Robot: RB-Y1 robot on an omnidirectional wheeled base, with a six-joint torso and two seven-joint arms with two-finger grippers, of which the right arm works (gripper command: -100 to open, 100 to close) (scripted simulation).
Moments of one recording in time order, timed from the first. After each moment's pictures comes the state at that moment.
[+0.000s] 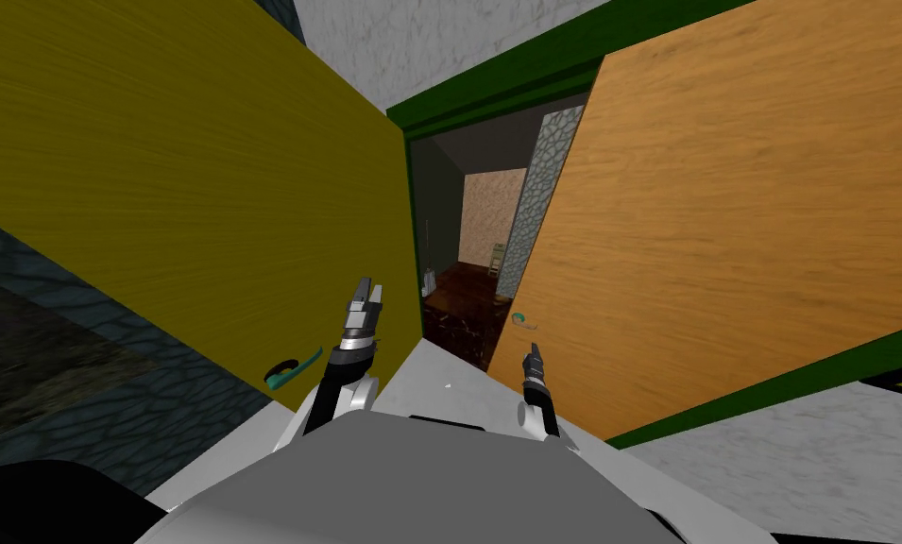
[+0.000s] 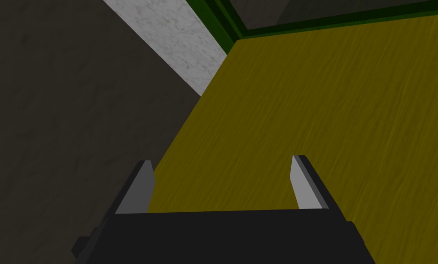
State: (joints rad) arm -0.16 -0.18 -0.09 -0.58 -0.40 -0.84 0.10
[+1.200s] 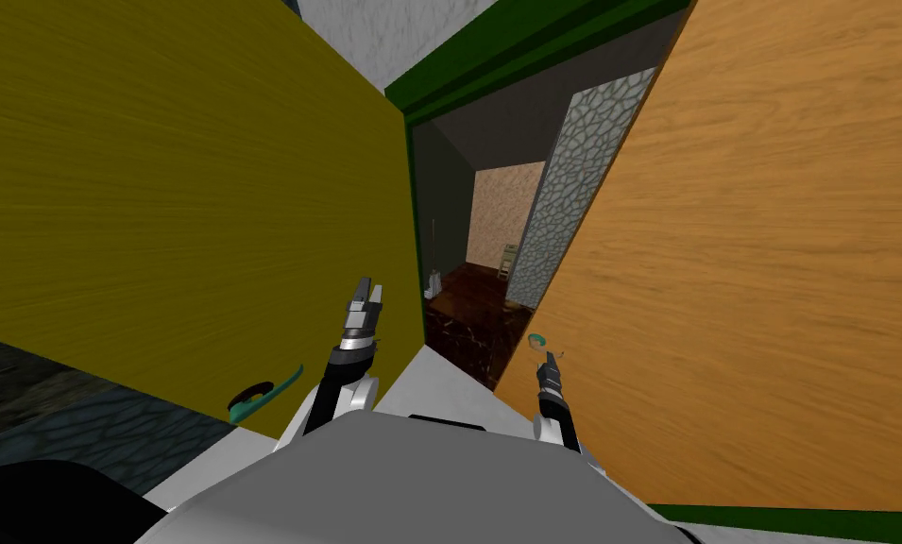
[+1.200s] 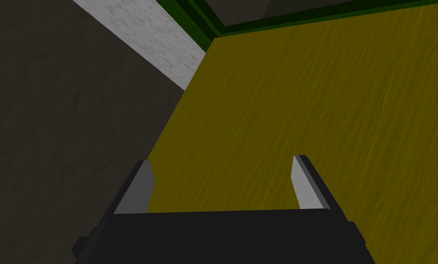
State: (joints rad) arm -0.13 -0.26 -0.10 -0.52 -0.43 -0.85 0.03
